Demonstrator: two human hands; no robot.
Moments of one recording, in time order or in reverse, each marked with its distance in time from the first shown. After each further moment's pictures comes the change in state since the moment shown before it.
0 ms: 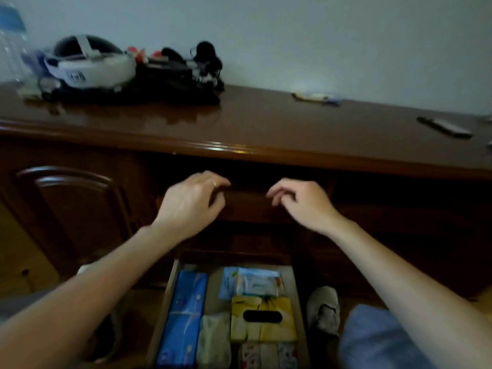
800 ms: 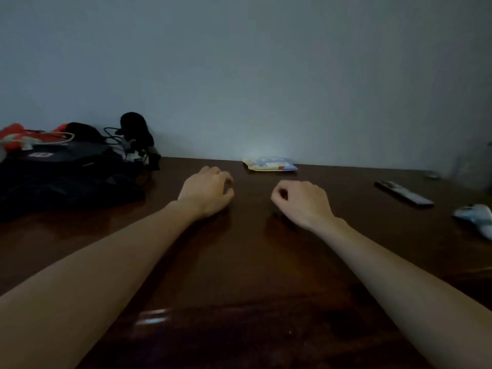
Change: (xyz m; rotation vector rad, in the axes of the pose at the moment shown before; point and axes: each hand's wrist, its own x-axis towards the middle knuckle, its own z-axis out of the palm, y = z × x) left_hand 0.361 -0.019 0.116 0.062 -0.217 0.026; right_hand 0.219 0.125 -0.136 -0.557 0.219 0.253
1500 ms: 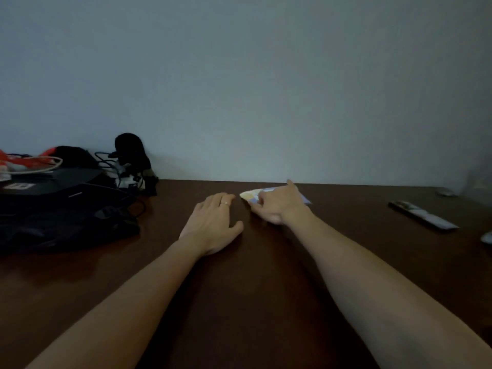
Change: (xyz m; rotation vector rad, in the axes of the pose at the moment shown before) left_hand 0.018 -0.010 0.027 -0.122 -0.010 -0.004; right_hand 0.118 -0.019 0.052 -0.423 -0.276 -0.077
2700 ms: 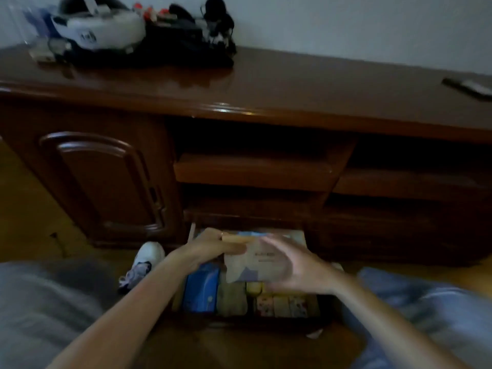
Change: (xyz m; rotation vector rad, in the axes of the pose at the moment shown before) left_hand -0.503 0.023 0.059 -1.054 -0.597 -0.801; right_hand -0.523 -0.180 0.123 0.998 -0.505 -0.468
